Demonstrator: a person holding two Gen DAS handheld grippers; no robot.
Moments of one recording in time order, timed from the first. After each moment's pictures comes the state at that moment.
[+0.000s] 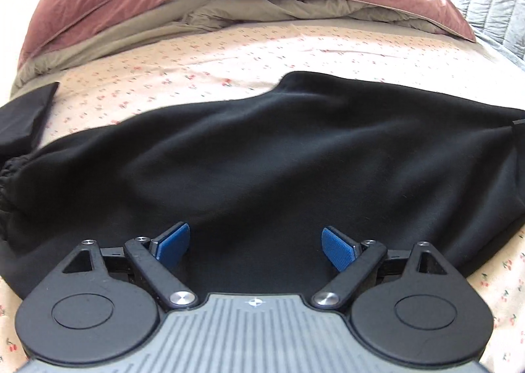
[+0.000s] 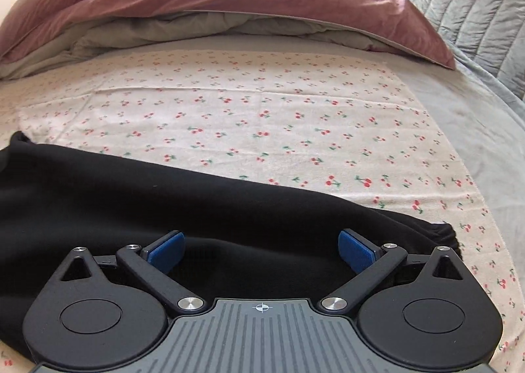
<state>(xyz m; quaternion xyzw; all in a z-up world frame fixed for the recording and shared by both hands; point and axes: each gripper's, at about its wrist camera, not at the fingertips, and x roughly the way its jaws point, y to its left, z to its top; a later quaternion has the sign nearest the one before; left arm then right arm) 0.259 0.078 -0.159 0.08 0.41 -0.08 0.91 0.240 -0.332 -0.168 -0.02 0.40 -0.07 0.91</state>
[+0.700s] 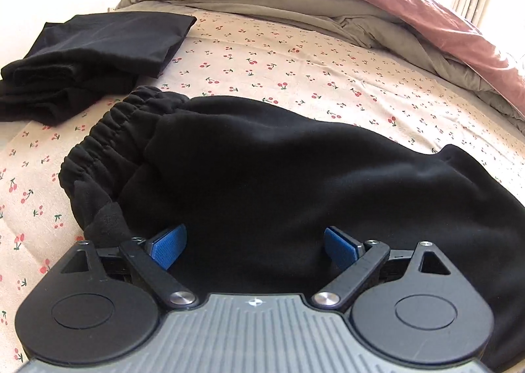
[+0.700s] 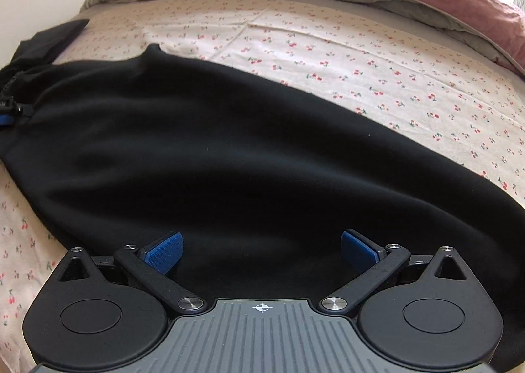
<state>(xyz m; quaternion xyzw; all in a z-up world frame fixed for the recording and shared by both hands) 0.289 0.186 -0.155 -0.09 0.42 0.08 0.90 0.238 -0.242 -0.193 -0.08 0.49 0.05 0.87</state>
